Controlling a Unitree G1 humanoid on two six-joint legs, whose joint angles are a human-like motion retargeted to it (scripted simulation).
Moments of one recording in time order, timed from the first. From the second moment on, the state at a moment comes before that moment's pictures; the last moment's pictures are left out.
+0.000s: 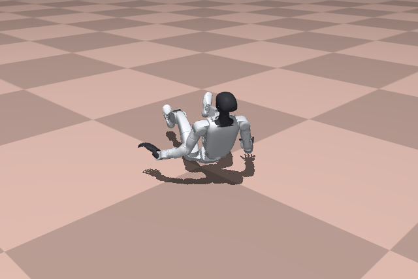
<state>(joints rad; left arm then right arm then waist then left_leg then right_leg) 0.13 0.39 0.79 0.80 1.97 -0.24 0.74 0.22 -0.28 -0.28 0.87 -1.37 -0.12 -0.82 0.05 -0.02 0.52 -1.16 0.06 0.07 0.89 0.52 -0.26 -1.08 -0.24 -0.16 0.57 0.32 0.02</state>
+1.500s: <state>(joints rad) 0.28 0.19 0.96 1.31 1.88 -0.10 1.50 0.24 -0.31 -0.46 1.07 -1.04 -0.23 -1.23 0.32 0.05 0.52 -1.57 0.27 0.11 1.49 0.52 0.01 -1.57 -0.11 -0.05 1.17 0.19 -0.04</state>
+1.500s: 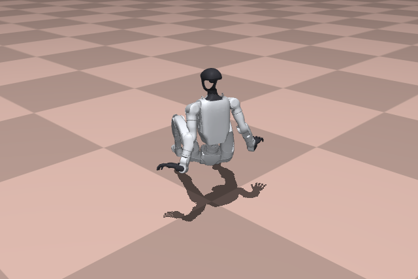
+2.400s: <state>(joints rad) 0.16 0.17 0.70 1.47 1.79 -0.02 1.61 -0.29 -0.82 -0.34 1.31 -0.81 -0.39 -0.29 0.61 0.15 0.52 -1.57 0.30 0.18 1.64 -0.05 -0.04 -1.51 0.12 0.12 2.37 -0.72 0.04</state>
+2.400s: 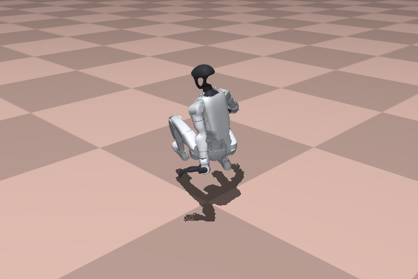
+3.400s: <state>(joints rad) -0.73 0.52 1.00 1.70 1.84 0.09 0.61 -0.62 -0.39 -0.36 1.37 -0.63 -0.39 -0.25 0.19 -0.21 0.48 -1.35 0.20 -0.03 1.28 -0.40 -0.14 -1.32 0.00 -0.03 1.18 -0.67 -0.04</state>
